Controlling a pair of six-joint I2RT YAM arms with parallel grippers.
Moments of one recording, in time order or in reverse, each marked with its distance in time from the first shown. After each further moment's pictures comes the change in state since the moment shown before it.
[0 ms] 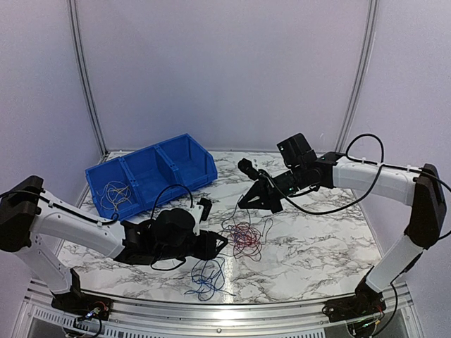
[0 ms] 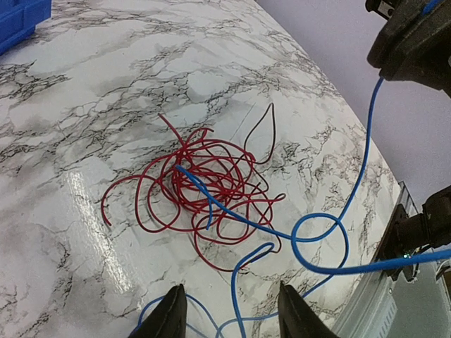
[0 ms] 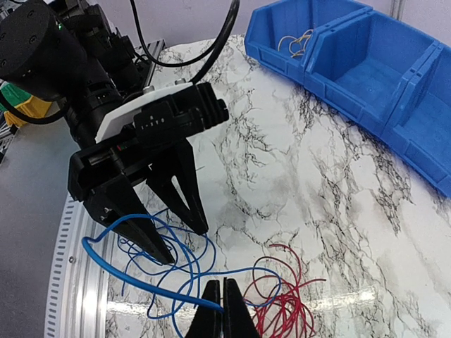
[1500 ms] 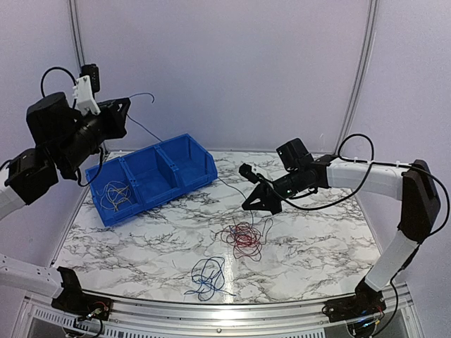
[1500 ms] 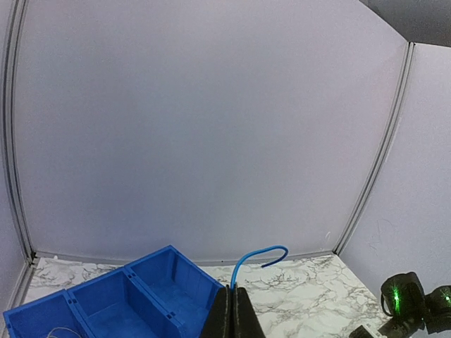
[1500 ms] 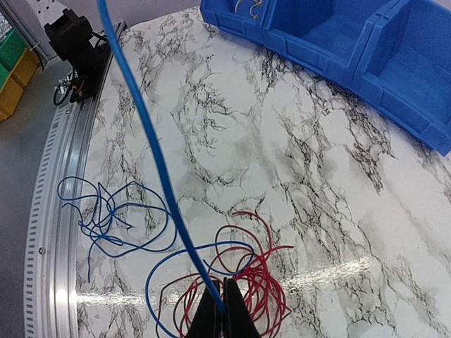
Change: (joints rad) left arm 0.300 -0.580 0.421 -0.382 -0.403 0.506; right arm -0.045 0.064 -0.011 0.005 0.082 -0.011
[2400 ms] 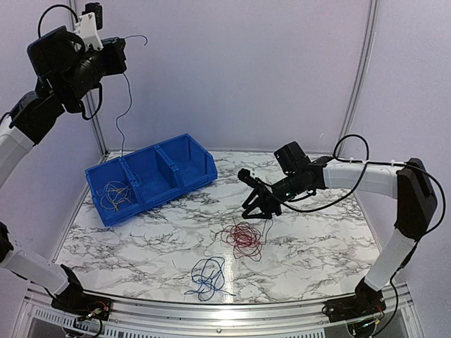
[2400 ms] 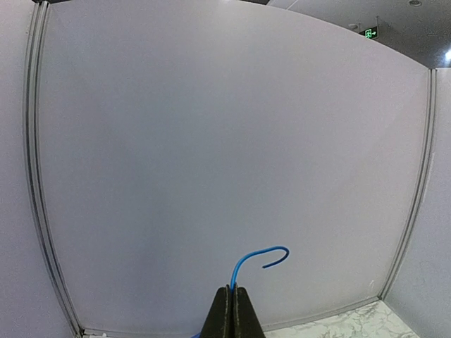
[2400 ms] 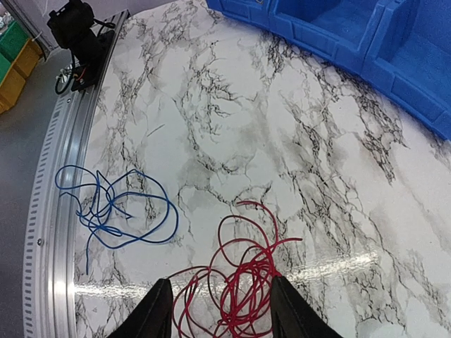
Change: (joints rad) left arm 0.179 0.323 0.583 -0.099 0.077 0.243; right arm 0.000 0.034 0.000 -0.022 -0.006 -0.030
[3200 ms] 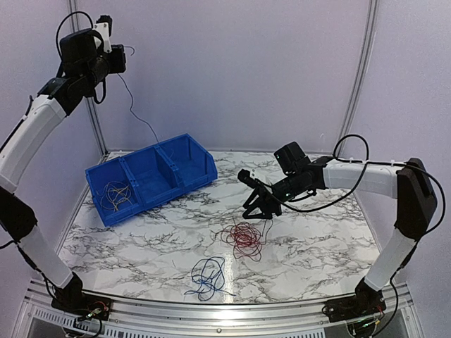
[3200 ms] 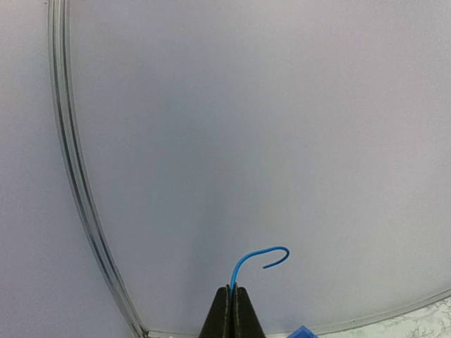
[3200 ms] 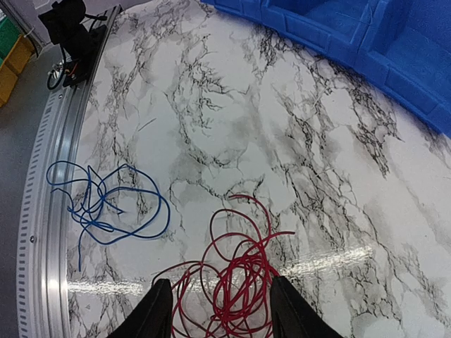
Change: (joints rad) left arm 0.323 0.279 0.216 -0.048 0.114 0.063; right arm 0.000 0.002 0.000 -0.007 0.031 -0.008
